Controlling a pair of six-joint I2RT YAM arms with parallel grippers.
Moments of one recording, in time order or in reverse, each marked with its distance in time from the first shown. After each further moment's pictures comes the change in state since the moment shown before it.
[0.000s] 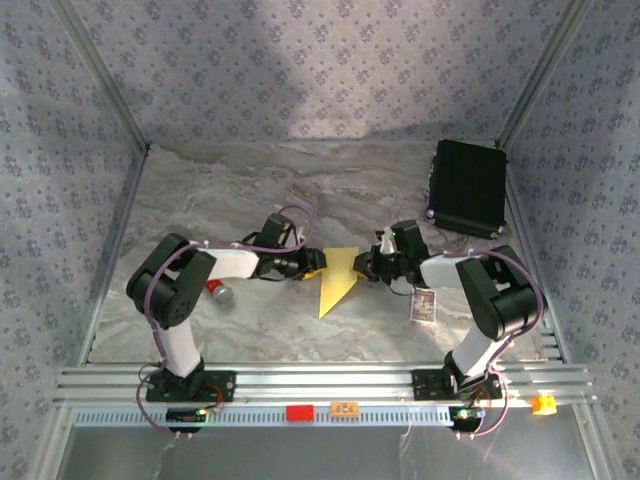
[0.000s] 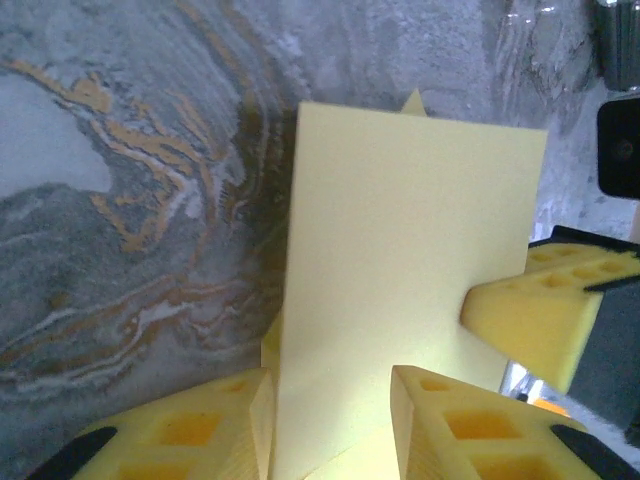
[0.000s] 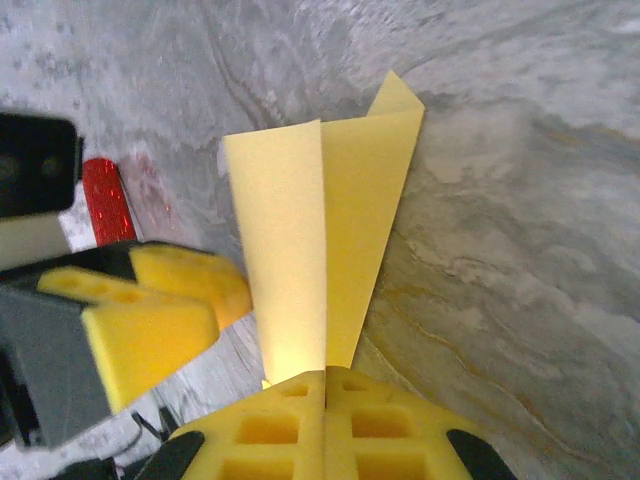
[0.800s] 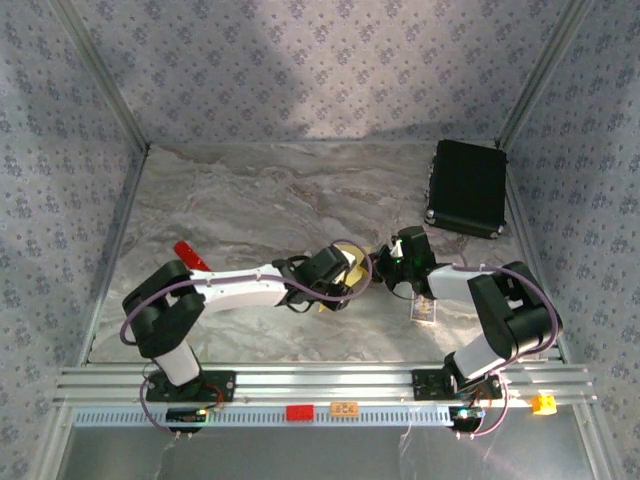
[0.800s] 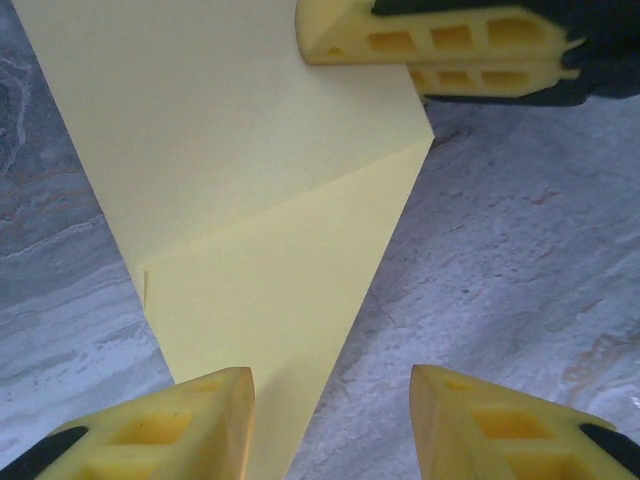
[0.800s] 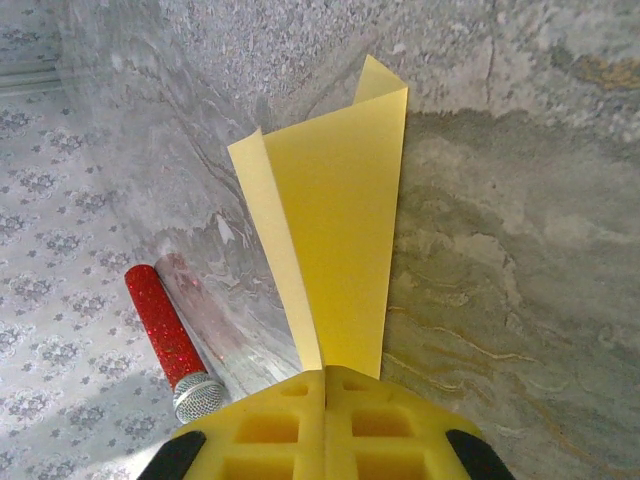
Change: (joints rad) left arm -0.444 -0.101 0.159 -0.419 -0.631 0.469; right arm 0.001 -0.112 -0.089 0.046 0.127 0.320
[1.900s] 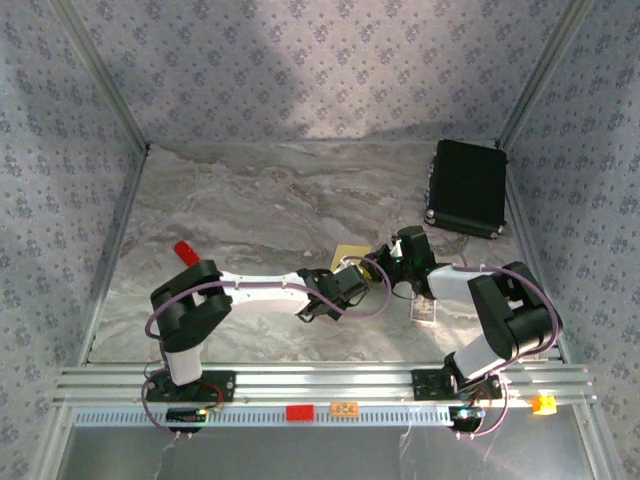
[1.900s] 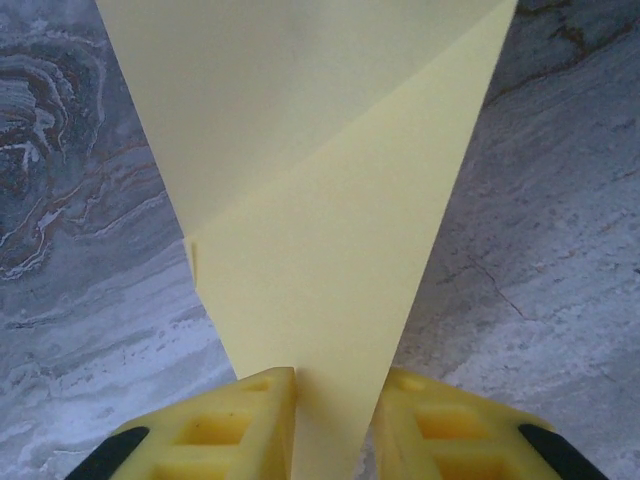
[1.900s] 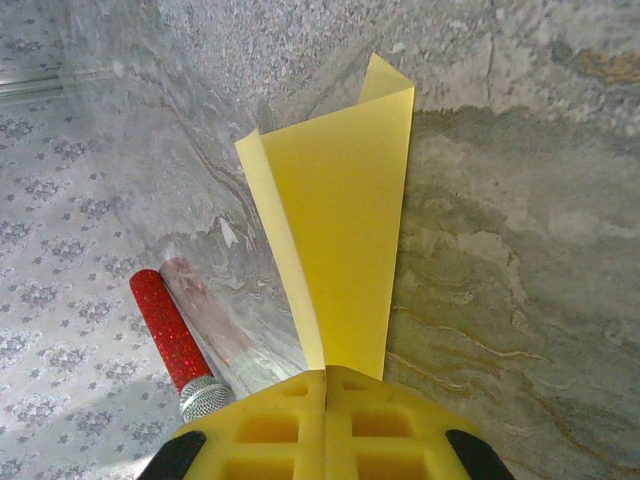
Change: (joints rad) left arm -0.106 0.122 0.090 -0.144 -0.303 0.043; right arm 0.005 -0.002 0.002 0.000 0.007 0.026
